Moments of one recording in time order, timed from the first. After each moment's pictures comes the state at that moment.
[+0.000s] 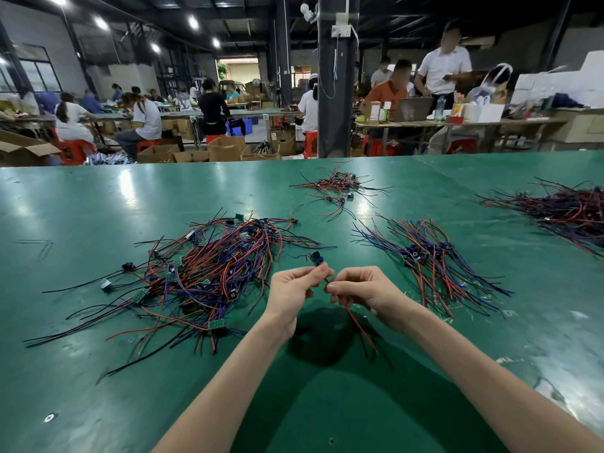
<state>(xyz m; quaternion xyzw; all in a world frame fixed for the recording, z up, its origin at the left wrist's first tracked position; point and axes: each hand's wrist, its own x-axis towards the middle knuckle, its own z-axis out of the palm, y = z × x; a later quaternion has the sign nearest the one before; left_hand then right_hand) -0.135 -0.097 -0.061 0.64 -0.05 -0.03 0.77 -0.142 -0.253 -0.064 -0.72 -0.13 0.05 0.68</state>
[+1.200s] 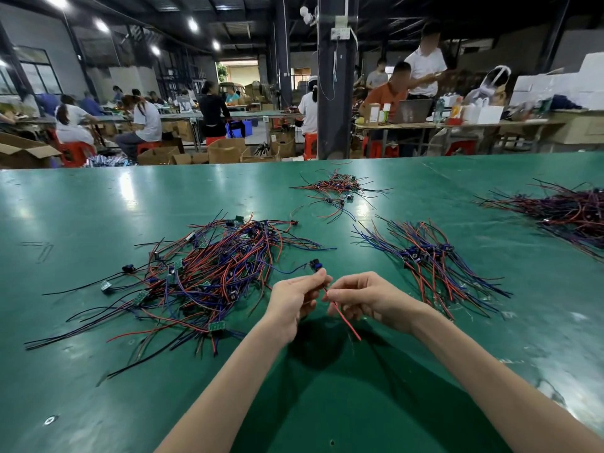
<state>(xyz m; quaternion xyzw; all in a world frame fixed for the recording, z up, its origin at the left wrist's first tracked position) -0.127 -0.097 -0.069 0.61 0.03 -0.12 0.78 -0.146 -0.260 -0.060 -0.70 -0.15 0.17 0.67</state>
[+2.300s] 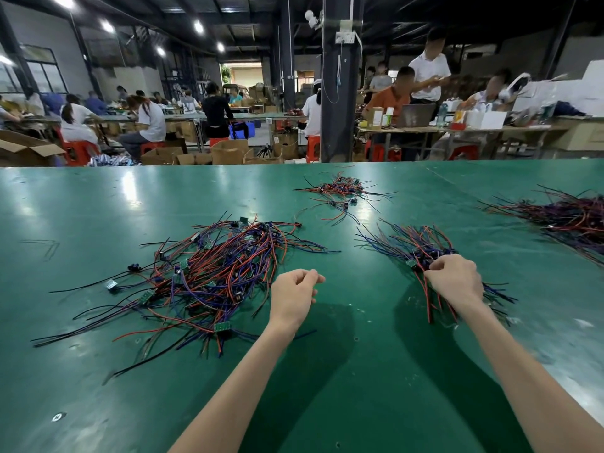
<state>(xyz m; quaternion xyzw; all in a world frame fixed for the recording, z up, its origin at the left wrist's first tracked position) -0.128 -0.092 -0.065 0.77 -0.02 0.05 0.64 -0.119 -0.362 -0.064 -0.91 0.27 -0.18 0.24</state>
